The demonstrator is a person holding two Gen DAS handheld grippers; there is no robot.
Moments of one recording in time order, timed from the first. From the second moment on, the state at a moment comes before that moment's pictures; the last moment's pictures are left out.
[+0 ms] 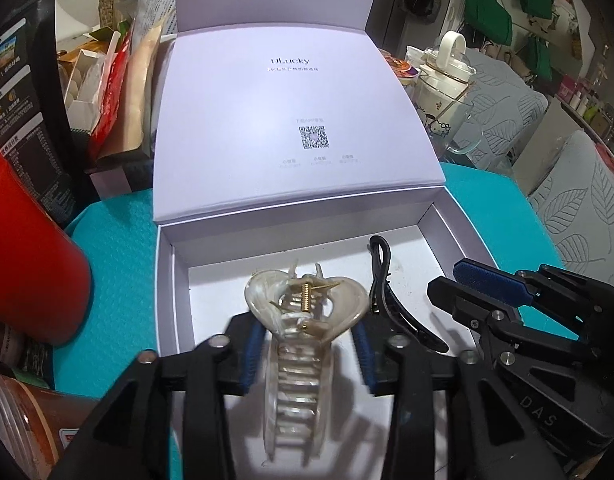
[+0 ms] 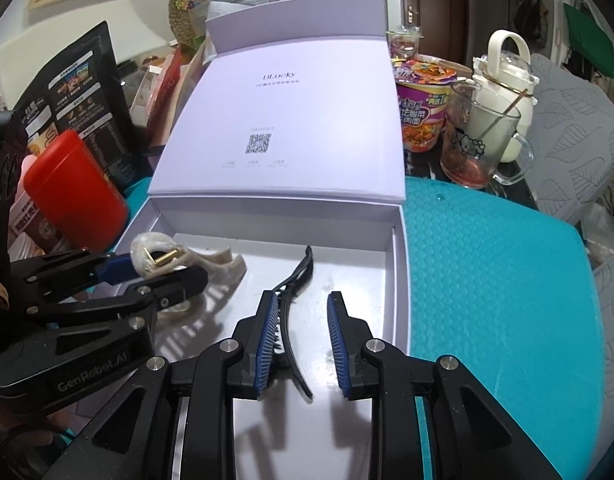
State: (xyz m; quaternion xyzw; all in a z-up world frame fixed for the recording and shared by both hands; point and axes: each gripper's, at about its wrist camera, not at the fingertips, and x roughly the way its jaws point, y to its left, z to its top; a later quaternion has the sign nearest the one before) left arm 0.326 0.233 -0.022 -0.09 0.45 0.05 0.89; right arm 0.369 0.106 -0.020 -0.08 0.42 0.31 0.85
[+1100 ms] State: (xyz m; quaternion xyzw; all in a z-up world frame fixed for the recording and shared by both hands) left arm 0.266 0.218 0.065 -0.07 0.35 0.07 0.93; right arm 0.320 0.082 0.058 -0.09 0.34 0.31 0.88
